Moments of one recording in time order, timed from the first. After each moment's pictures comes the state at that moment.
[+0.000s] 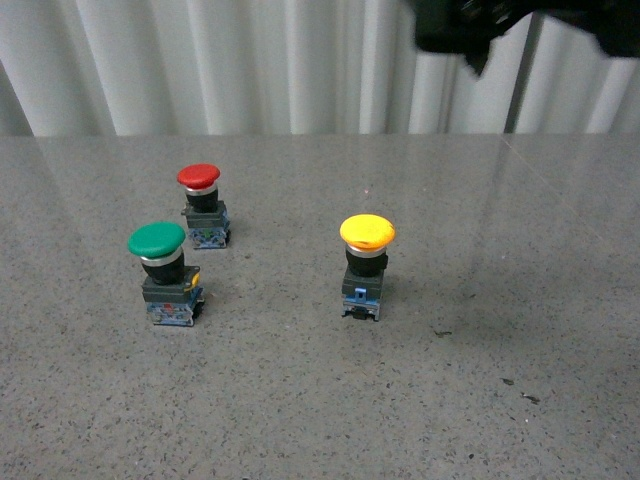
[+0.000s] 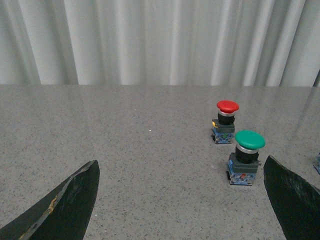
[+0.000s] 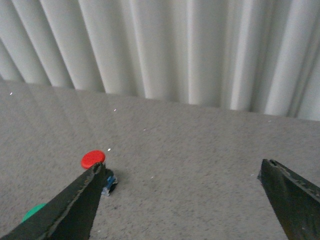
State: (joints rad) left arm 0.00 0.01 0.02 0.00 0.00 0.00; right arm 0.44 1.45 0.76 0.62 -0.01 0.10
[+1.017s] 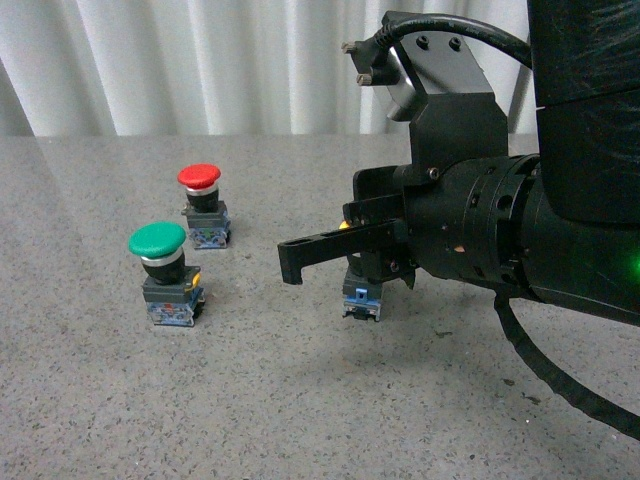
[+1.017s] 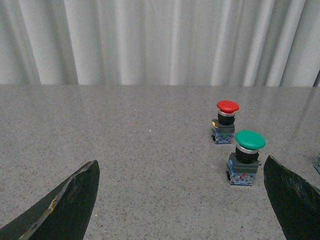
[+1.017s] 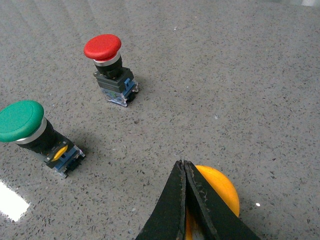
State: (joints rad) left arm 0.00 0.01 0.02 0.00 0.00 0.00; right arm 0.54 1.76 0.81 0.57 -0.05 0.10
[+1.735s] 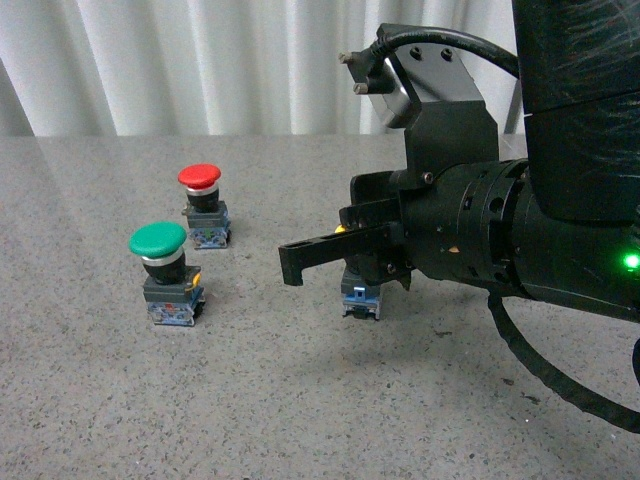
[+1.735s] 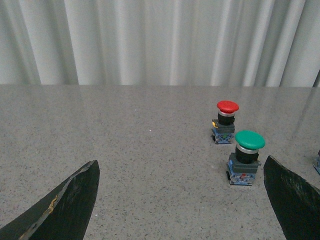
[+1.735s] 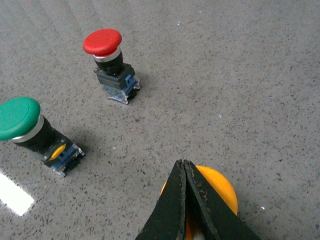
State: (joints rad) left arm 0.00 0.01 0.02 0.00 0.00 0.00; right arm 0.52 1.79 0.83 0.53 -0.08 0.09
